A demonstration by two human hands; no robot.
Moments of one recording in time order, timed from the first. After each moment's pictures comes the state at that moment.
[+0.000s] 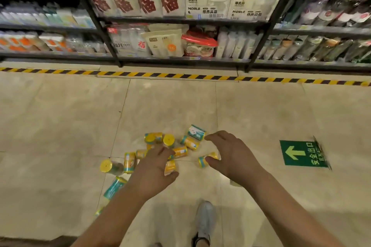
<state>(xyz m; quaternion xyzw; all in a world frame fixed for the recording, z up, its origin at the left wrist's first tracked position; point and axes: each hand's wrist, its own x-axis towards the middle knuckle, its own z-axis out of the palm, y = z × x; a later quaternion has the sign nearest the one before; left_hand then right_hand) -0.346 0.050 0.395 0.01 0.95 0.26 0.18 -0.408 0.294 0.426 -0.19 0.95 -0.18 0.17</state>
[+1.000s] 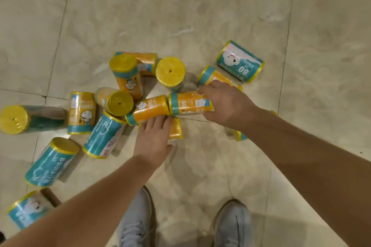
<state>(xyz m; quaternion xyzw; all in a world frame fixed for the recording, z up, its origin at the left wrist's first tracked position) -0.394 0.004 -0.212 -0.01 0.97 0.05 0.23 -0.547 0.191 -0.149 -0.27 0.90 -0.07 0.33</state>
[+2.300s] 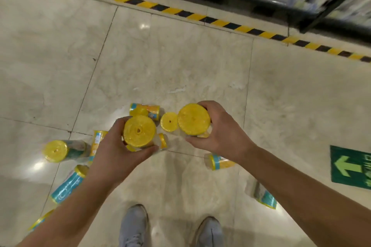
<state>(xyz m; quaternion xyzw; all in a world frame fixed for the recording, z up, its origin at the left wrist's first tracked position) -0.444 -0.055 0.053 -0.26 0.82 0.50 0.05 -0.567 0.182 0.051 -0.20 0.87 -0.38 0.23</state>
